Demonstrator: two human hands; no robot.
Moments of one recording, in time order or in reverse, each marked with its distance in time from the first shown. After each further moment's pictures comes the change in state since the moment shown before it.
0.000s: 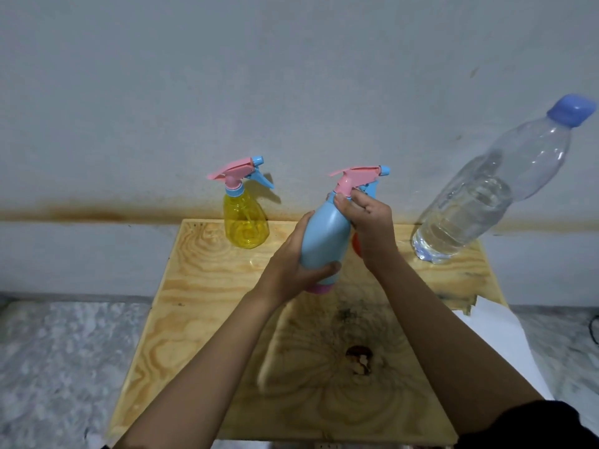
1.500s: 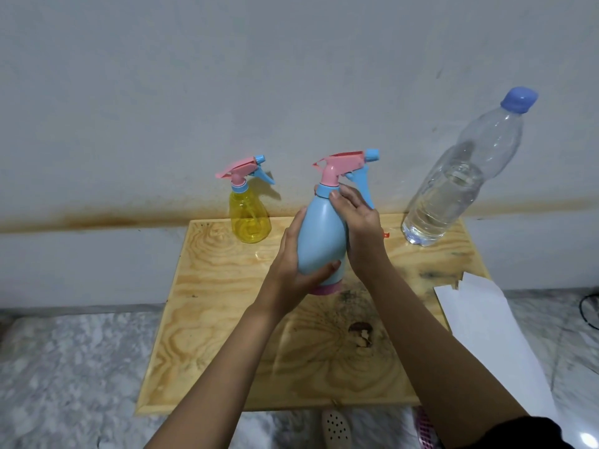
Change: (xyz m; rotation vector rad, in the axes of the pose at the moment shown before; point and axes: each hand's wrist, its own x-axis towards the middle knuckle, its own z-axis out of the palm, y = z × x) left_hand -0.057 0.031 -0.002 -0.041 0.099 0.068; right_hand -0.067 -0.021 0.022 0.091 0.027 -0.035
